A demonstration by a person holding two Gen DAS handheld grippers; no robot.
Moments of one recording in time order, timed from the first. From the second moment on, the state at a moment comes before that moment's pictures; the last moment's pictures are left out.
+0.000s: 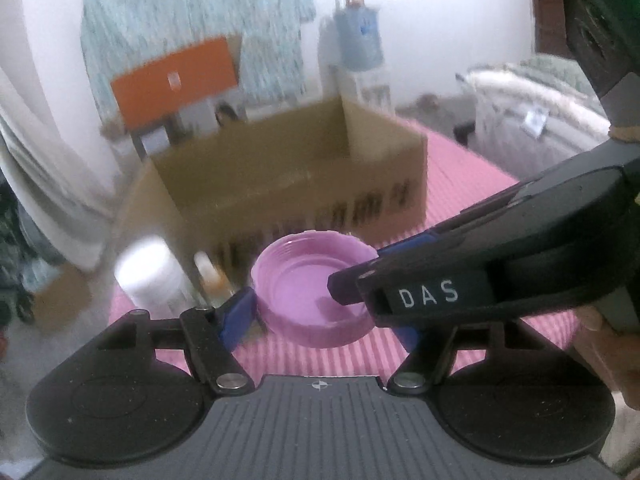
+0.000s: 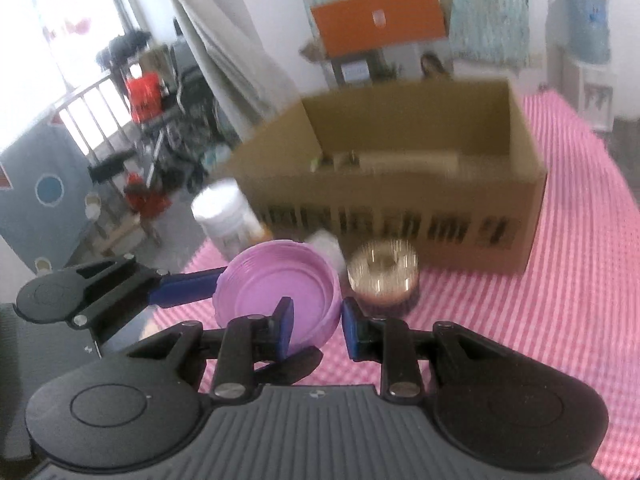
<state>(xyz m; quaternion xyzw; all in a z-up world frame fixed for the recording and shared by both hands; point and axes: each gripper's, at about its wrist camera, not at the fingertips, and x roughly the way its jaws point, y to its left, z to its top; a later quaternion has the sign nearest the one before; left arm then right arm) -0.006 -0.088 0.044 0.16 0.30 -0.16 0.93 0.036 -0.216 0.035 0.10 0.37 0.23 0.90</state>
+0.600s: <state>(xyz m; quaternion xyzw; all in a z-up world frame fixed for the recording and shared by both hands) 0.144 -0.081 0.098 0.10 0.33 -0.09 0.94 0.205 -0.189 0.104 0.03 0.37 0.30 0.88</state>
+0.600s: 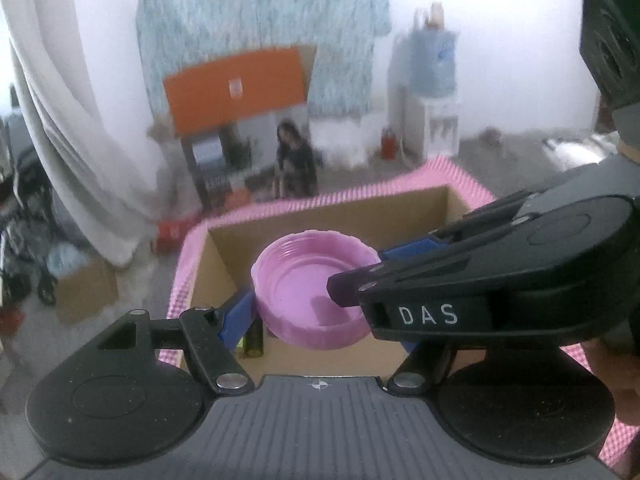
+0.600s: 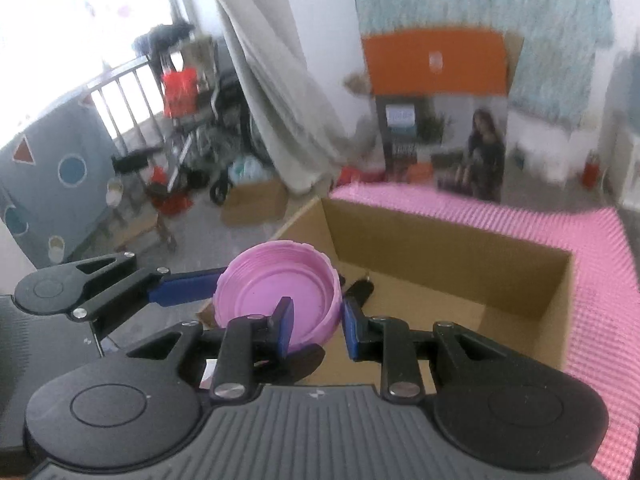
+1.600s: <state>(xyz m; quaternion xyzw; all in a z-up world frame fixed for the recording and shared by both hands) 0.240 -0.053 0.023 0.14 0.59 -0.13 0.78 0.333 -0.154 -0.027 0.12 0.65 0.31 0.68</state>
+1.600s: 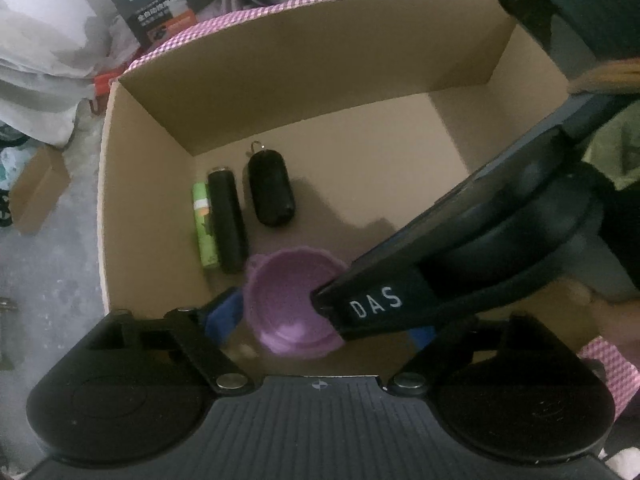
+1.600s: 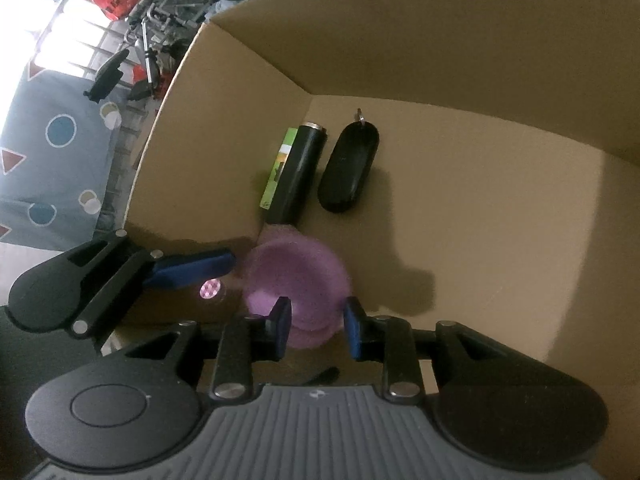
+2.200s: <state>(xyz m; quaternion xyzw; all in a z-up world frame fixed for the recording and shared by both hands) 0.217 -0.039 0.101 0.07 0.50 -0.14 0.86 0.288 -0.213 0.068 0.17 0.52 0.32 0.78</state>
